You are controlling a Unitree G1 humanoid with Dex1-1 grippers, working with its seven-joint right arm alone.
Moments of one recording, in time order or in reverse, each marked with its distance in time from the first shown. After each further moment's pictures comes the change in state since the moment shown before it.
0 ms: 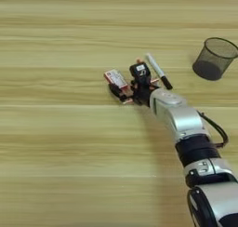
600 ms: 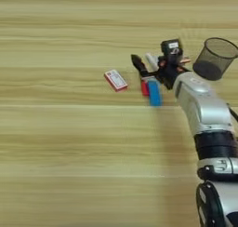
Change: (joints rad) arm -0.018 -0.077 -0.182 -0.139 0.060 -0.008 -0.052
